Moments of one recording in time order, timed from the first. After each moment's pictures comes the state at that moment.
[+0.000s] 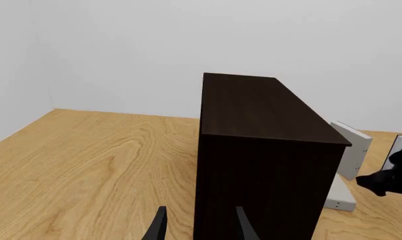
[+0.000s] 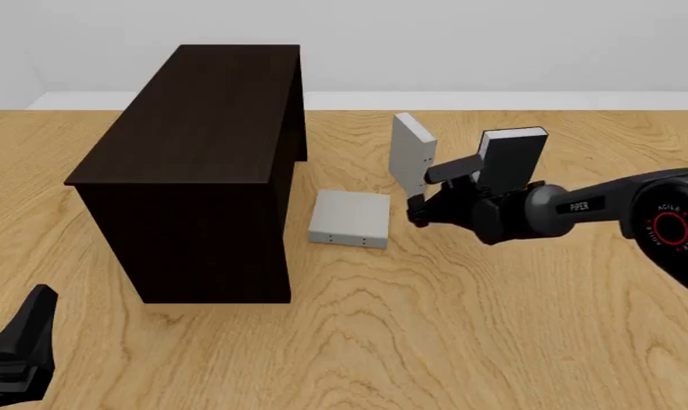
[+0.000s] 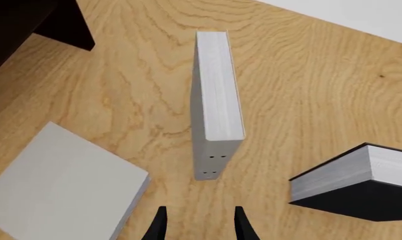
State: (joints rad) left arm 0.03 0.00 -0.01 -0.01 -0.07; right arm 0.26 2.09 -1.16 -0.26 -0.10
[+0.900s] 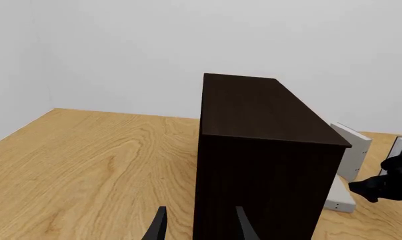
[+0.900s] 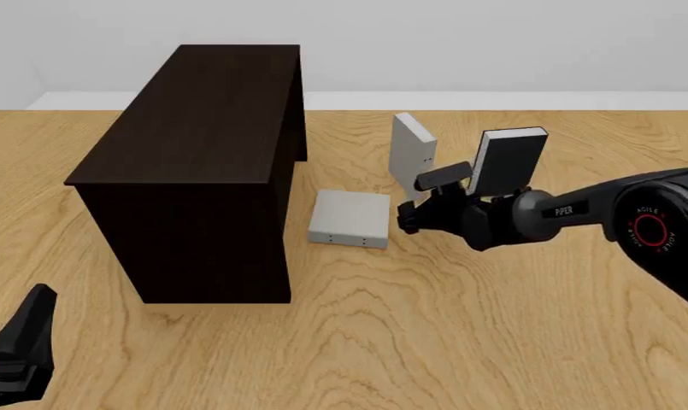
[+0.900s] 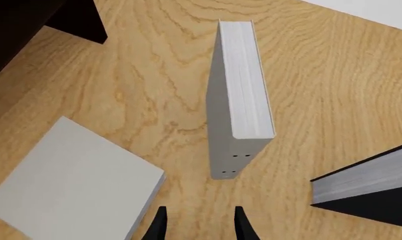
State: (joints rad) left arm 0.03 0.00 -0.01 -0.01 -0.08; right arm 0.30 2.13 -1.17 -0.27 -0.08
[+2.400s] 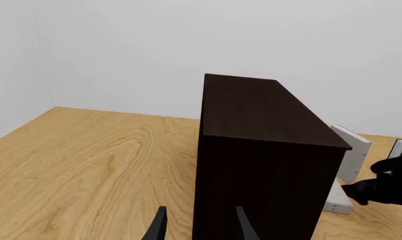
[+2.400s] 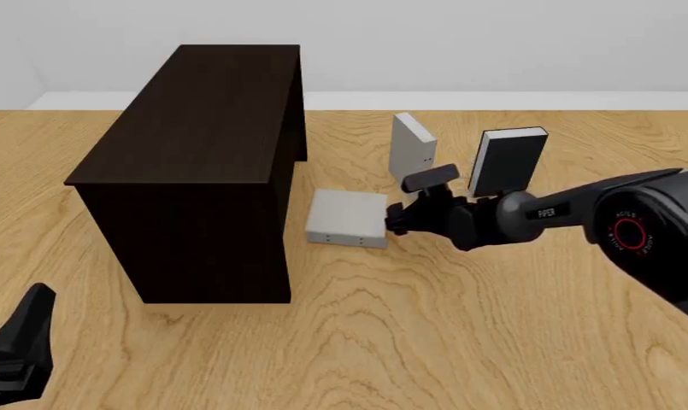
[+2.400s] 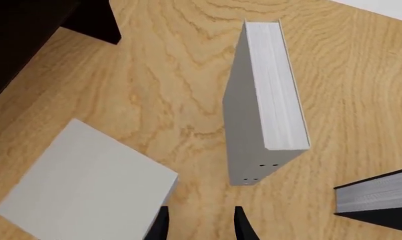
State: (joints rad) left arm 0.03 0.00 -0.01 -0.01 -0.09; right arm 0.34 2.16 -1.21 -0.25 -0.09
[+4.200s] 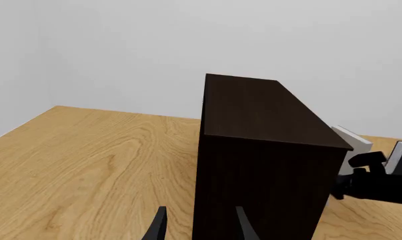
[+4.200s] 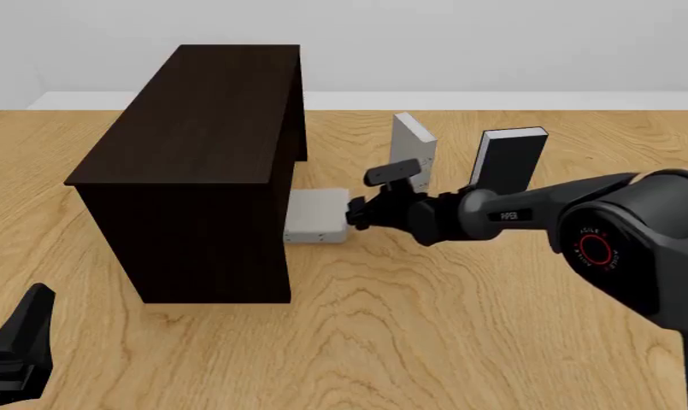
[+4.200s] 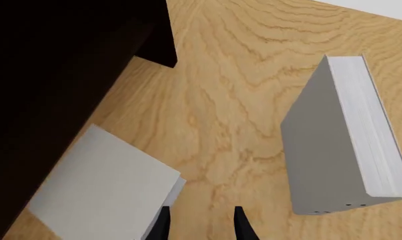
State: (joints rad) left arm 0.04 0.00 -0.01 -0.02 -0.10; right arm 0.46 2.20 -1.33 -0.20 -0.04
